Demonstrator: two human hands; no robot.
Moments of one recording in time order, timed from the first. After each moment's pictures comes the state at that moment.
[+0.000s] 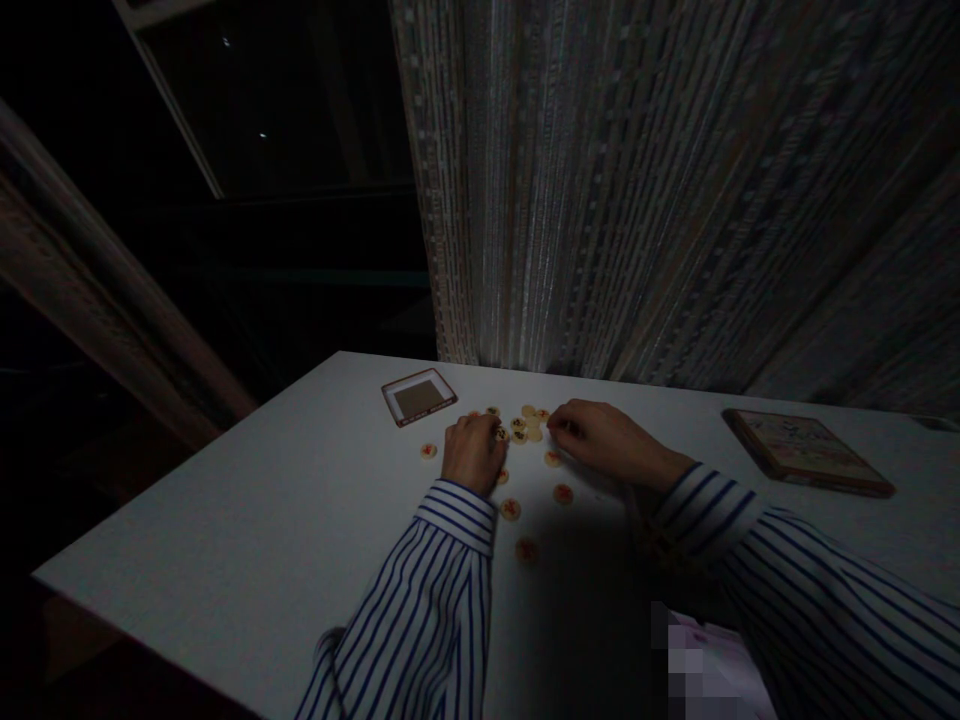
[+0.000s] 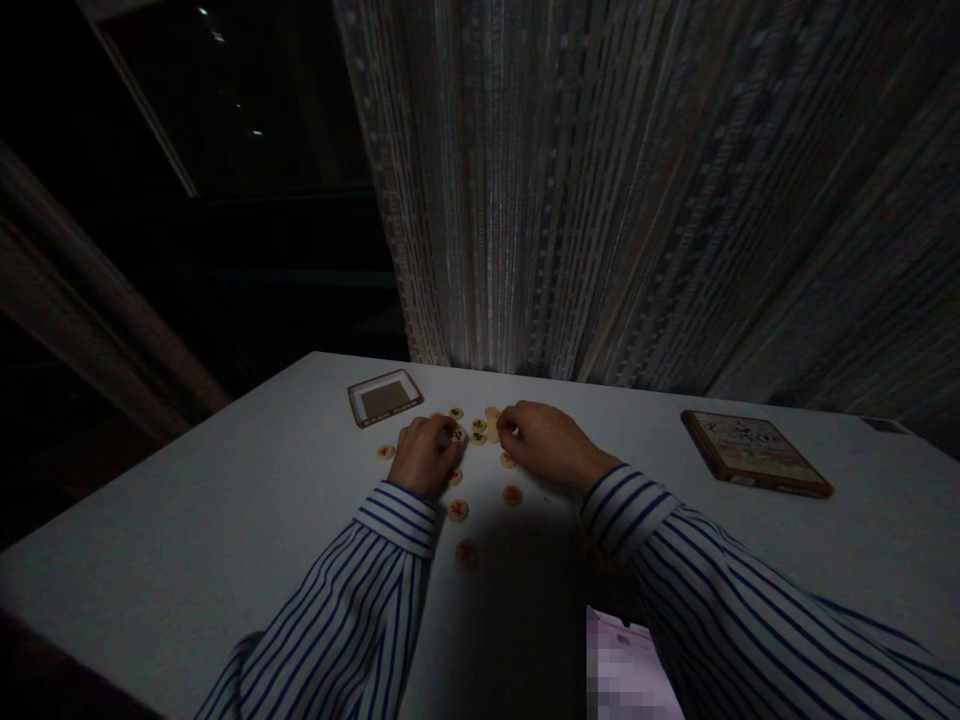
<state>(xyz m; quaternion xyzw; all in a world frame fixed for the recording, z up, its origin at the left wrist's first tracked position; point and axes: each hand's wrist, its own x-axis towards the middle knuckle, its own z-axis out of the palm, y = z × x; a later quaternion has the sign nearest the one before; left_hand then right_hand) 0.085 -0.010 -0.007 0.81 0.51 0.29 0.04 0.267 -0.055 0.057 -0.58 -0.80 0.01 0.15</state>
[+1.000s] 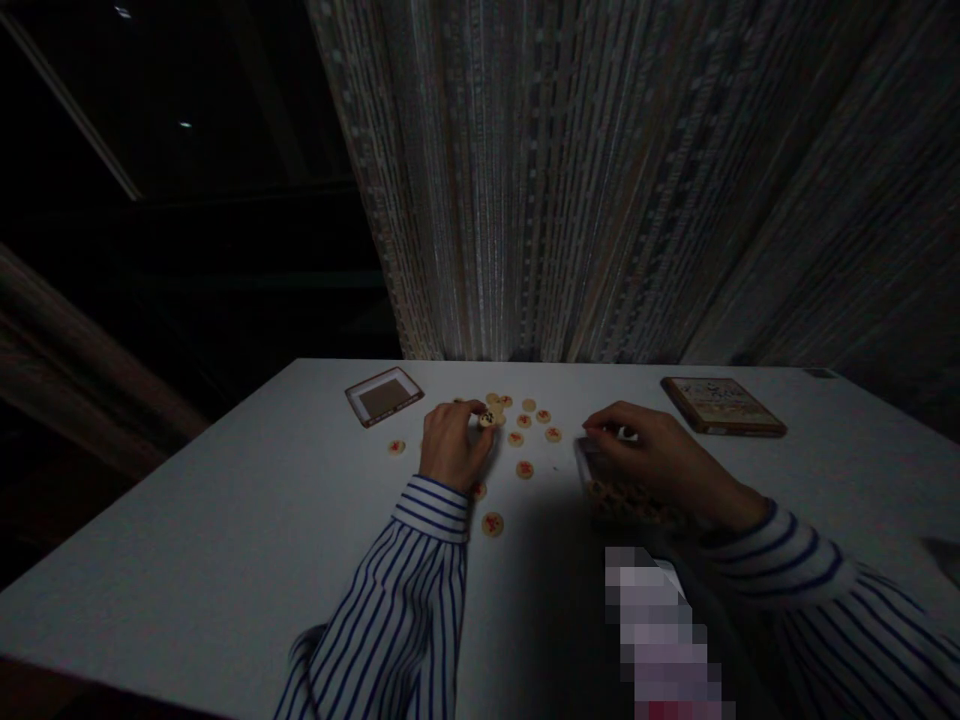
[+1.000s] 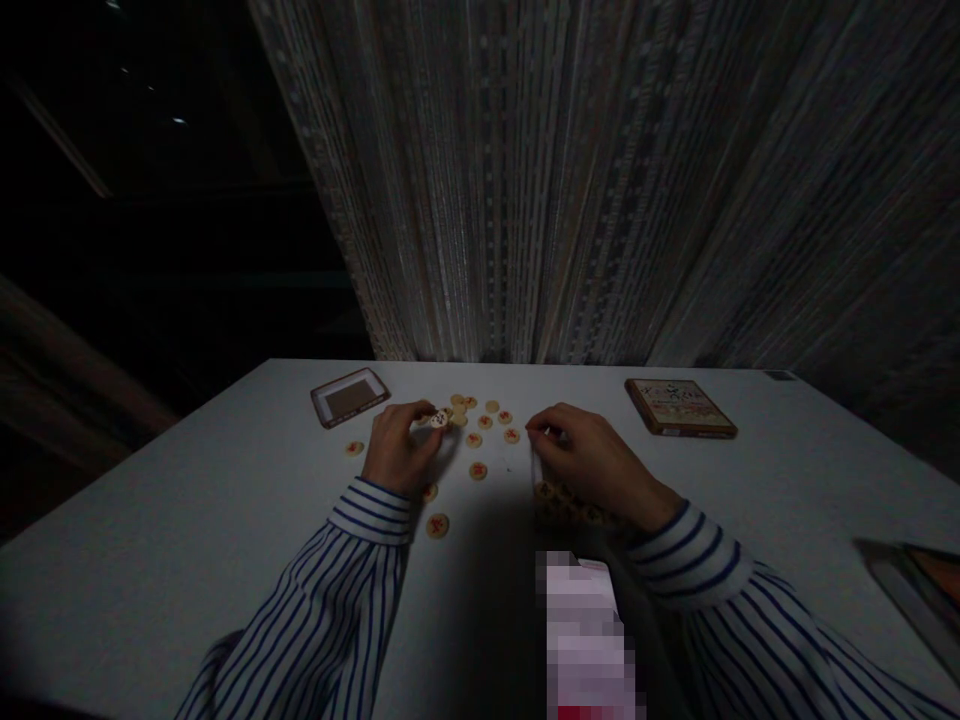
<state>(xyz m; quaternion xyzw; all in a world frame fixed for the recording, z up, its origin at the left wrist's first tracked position) 0.098 -0.039 0.011 0.82 0.42 0.39 0.01 0.319 -0.138 0.054 -0.63 -0.71 0.04 0.31</state>
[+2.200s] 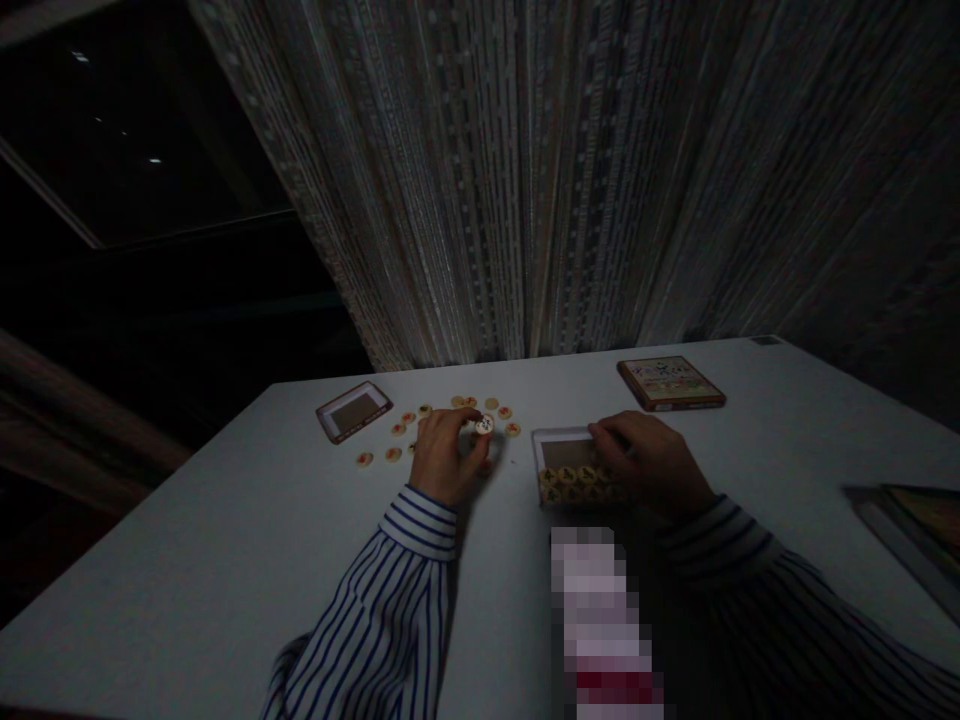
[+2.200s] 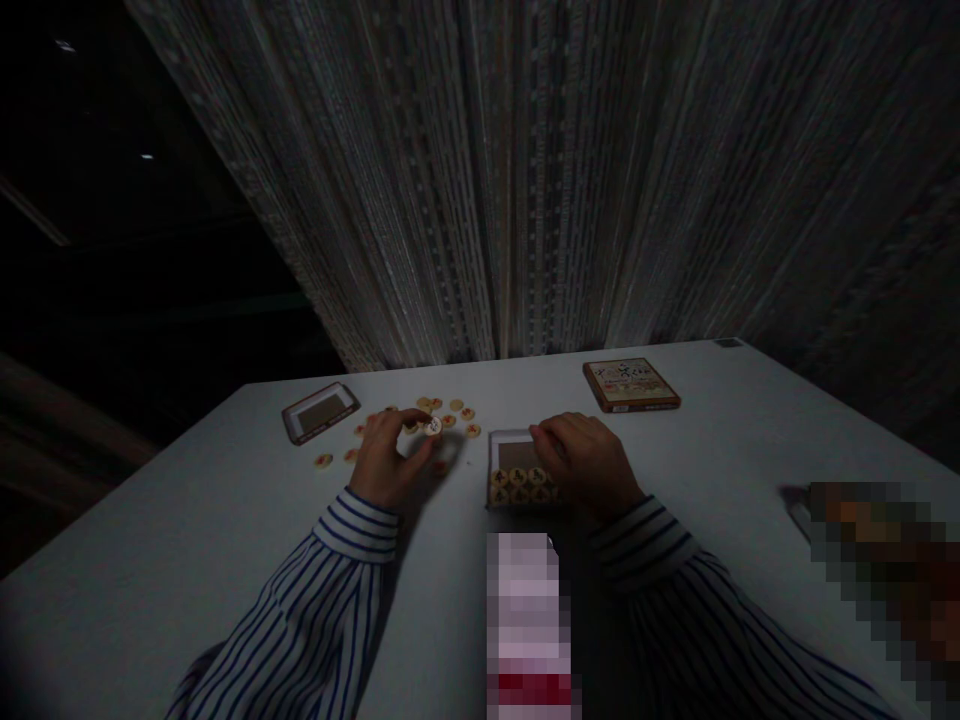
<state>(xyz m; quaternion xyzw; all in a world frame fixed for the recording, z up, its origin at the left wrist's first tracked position) 0.136 -0.072 0.026 0.85 0.37 0.37 0.02 0.359 -0.180 0.022 -0.65 -0.66 -0.15 0.34</state>
